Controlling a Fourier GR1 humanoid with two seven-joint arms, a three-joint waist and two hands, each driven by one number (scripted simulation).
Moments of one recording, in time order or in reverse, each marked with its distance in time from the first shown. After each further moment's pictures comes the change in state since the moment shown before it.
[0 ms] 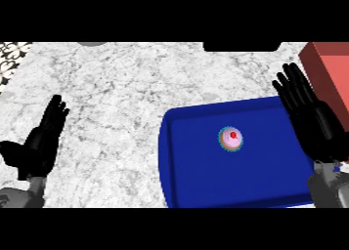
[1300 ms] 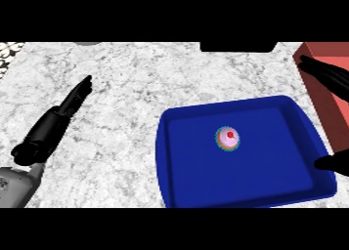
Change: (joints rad) left arm -0.152 0.102 -0.099 -0.089 -0.189 -0.235 -0.012; right arm -0.098 -0.550 0.048 -0.168 0.509 0.350 -0.045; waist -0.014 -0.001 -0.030
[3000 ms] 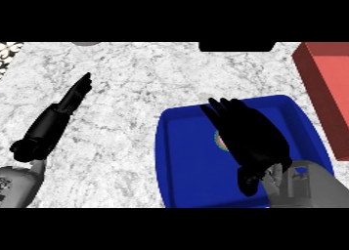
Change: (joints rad) left arm 0.018 -0.117 0.139 -0.005 -0.121 -0.118 0.037; right arm -0.265 0.447 0.450 0.021 0.346 0.406 0.735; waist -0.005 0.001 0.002
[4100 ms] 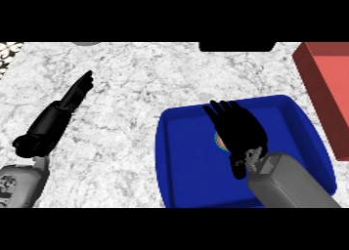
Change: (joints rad) left arm -0.004 -0.111 0.113 -0.005 -0.106 -0.107 0.033; right arm 0.088 0.121 -0.051 0.255 0.334 -0.034 -0.251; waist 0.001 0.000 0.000
